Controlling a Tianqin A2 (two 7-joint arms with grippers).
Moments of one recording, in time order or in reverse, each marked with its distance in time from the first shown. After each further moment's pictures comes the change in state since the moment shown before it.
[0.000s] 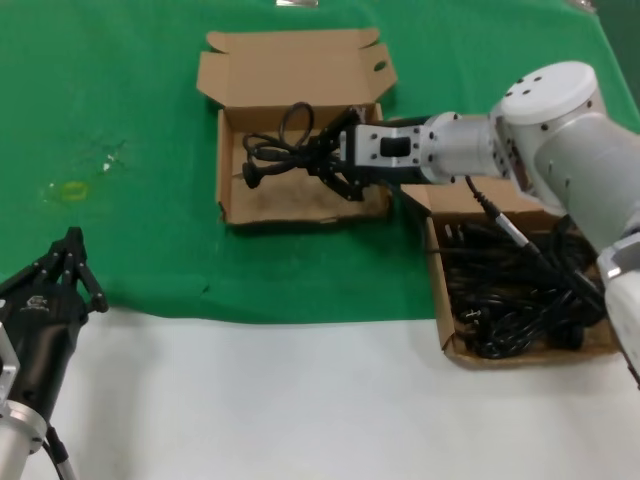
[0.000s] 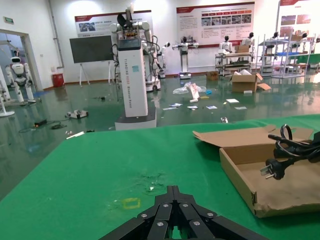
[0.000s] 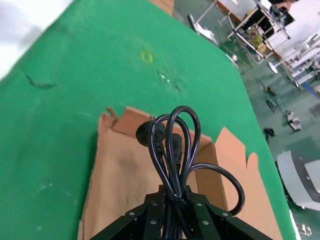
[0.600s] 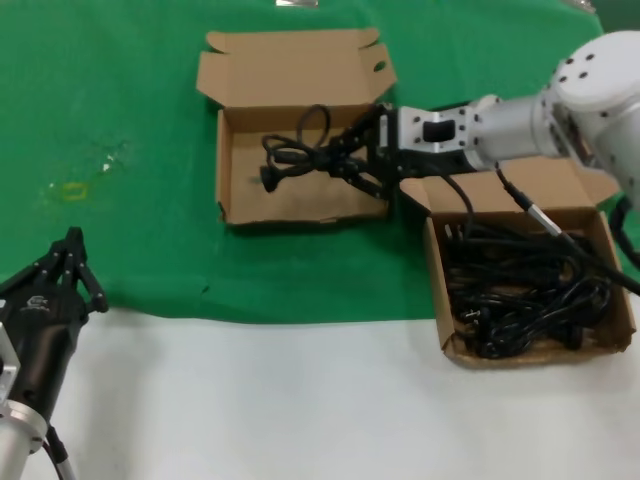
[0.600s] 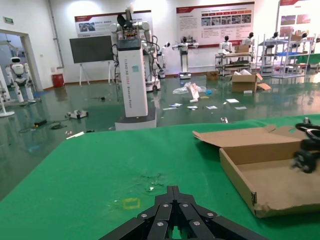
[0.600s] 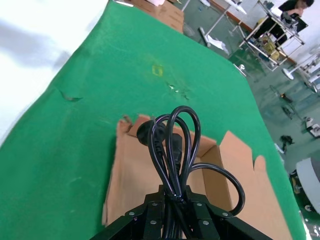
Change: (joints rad) left arm 0.000 0.000 0.000 0.000 0.000 0.000 0.000; right arm -0.092 0.165 -0.061 0.354 -0.097 -0.195 0.299
